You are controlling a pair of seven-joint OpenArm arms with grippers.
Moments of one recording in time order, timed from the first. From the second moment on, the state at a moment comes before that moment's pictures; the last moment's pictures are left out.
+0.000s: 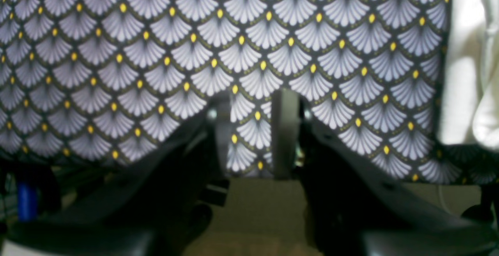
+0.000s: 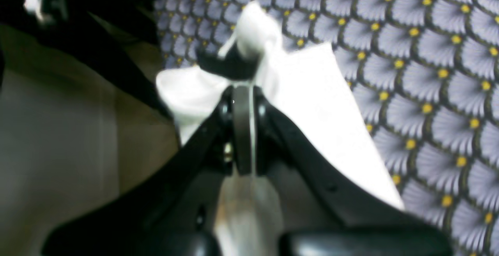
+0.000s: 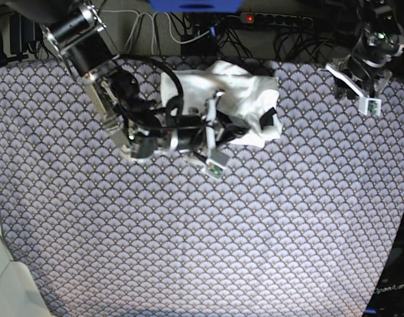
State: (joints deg) left arm 27.3 -7.4 -30.8 108.8 -16.5 -26.1 45.8; right arm 12.4 7.9 -29.3 82.0 42.6 39.5 -50.5
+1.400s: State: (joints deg) left arm 26.2 -7.2 -27.2 108.8 -16.8 -25.9 45.7; right arm 10.0 3.7 -34.8 69.9 42.6 37.6 -39.2
